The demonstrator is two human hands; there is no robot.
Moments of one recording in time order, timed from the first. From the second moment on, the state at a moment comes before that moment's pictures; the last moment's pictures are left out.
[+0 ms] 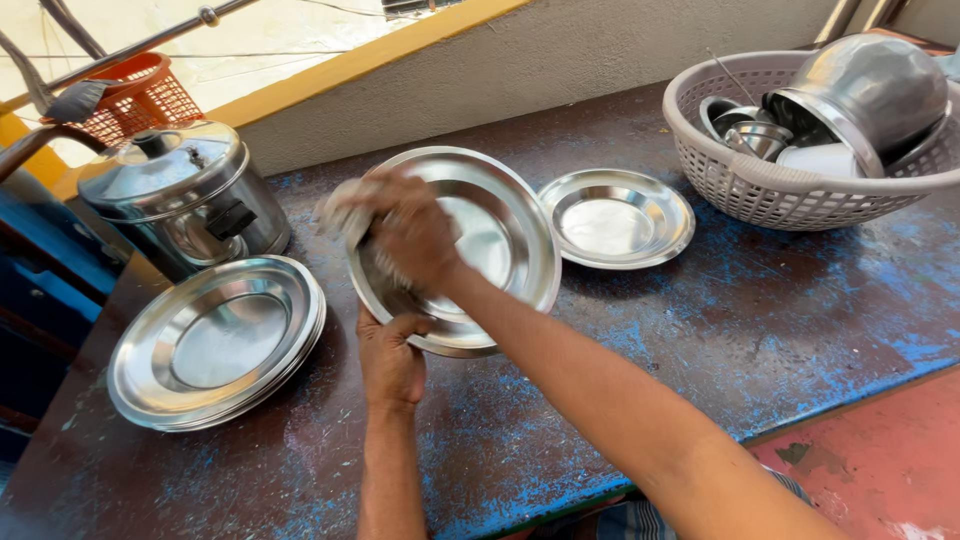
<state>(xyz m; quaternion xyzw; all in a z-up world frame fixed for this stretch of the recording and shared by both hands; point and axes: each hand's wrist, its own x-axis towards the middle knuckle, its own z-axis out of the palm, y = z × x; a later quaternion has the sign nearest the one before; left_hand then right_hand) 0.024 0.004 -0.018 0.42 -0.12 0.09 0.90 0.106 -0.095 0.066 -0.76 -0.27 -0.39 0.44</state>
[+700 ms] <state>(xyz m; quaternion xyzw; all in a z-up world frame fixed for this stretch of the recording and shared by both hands) -0.011 -0.017 0.004 0.46 -0.12 0.11 0.87 0.120 -0.145 0.079 -0.73 -0.03 -0.50 0.46</state>
